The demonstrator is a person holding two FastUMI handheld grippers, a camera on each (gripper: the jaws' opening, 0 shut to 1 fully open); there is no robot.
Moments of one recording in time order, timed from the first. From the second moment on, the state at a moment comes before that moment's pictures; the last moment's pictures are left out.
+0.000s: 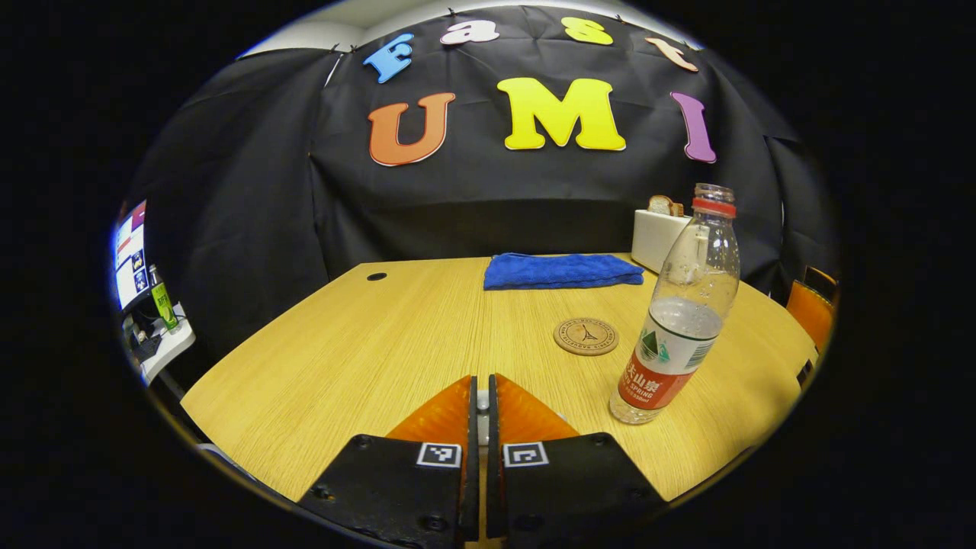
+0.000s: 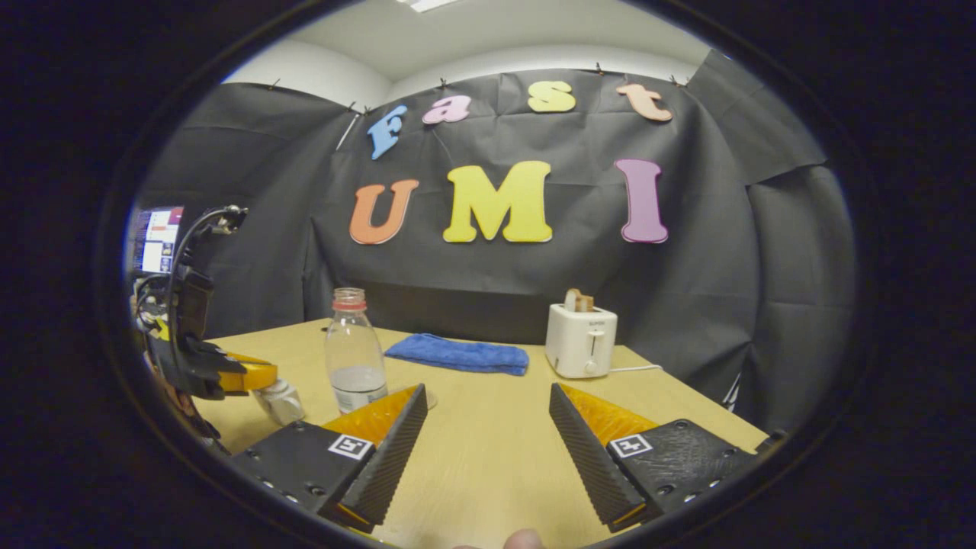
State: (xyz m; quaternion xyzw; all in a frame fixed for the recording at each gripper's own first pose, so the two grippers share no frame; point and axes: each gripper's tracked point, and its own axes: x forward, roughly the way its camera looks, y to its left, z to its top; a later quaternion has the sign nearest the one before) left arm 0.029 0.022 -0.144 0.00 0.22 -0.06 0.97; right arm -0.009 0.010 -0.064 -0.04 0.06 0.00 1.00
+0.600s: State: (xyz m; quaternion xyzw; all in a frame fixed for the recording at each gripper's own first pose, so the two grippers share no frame) left arm 0.010 0.043 -0.075 -0.06 0.13 -0.07 0.99; right arm 0.015 0.104 -0.102 -0.03 0.12 0.13 0.98
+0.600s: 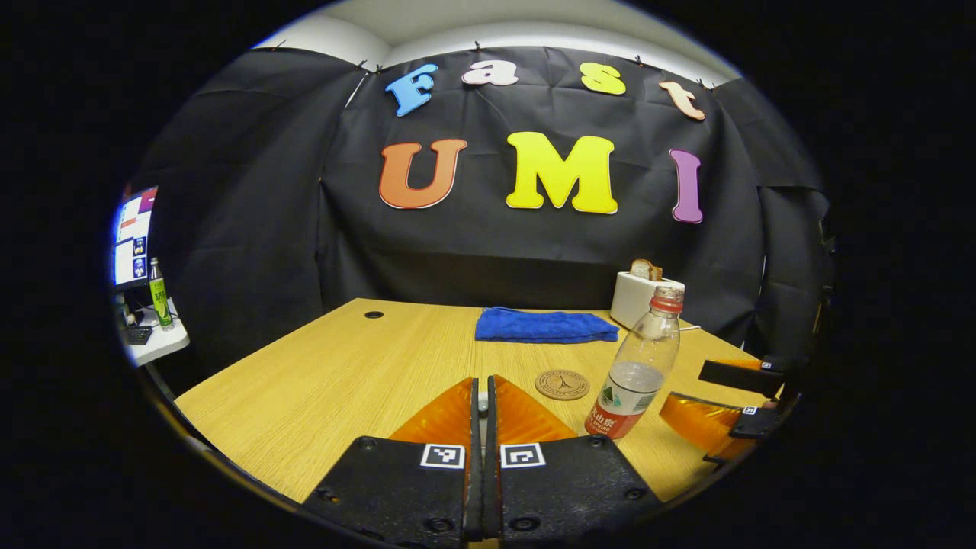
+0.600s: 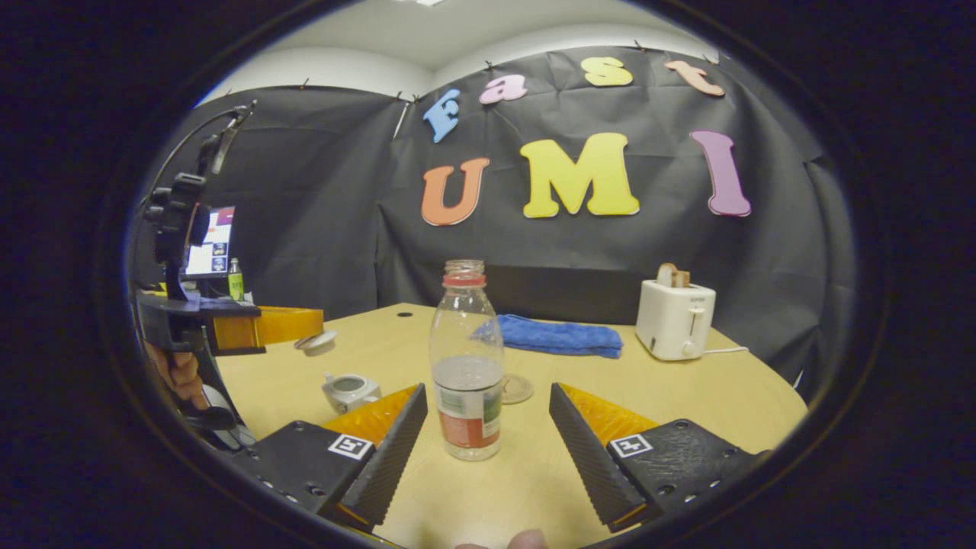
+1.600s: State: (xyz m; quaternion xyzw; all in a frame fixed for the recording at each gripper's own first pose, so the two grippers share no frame) left arm 0.014 0.067 -0.069 -0.06 0.11 -0.09 0.99; right arm 0.055 0.130 -0.086 -0.23 0.11 0.10 0.96
